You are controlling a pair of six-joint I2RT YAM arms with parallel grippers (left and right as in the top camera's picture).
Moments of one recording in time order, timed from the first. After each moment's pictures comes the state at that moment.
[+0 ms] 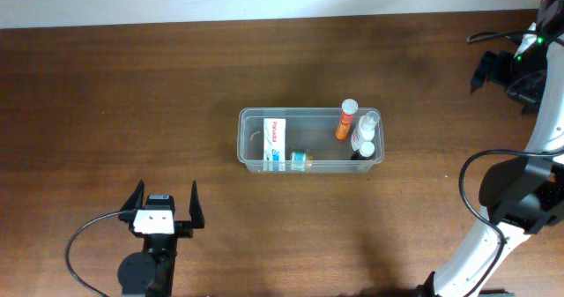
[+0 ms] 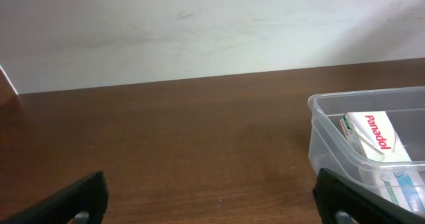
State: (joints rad) left arm -0.05 0.01 0.01 -0.08 -0.02 0.07; right arm -0.39 2.15 2.37 -1.69 -0.01 0.16
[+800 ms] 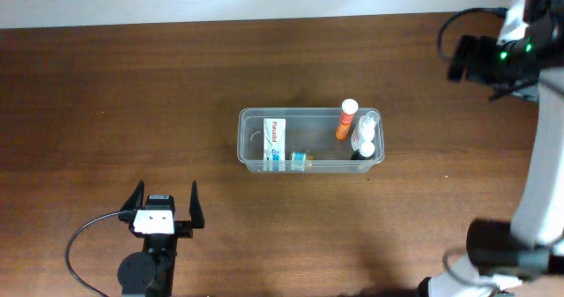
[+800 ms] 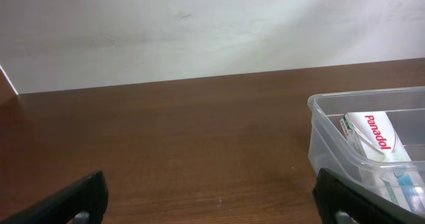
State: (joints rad) left arm -0.05 0.01 0.01 -0.08 -0.02 0.07; right arm -0.16 1.81 2.35 -1.69 -0.01 0.16
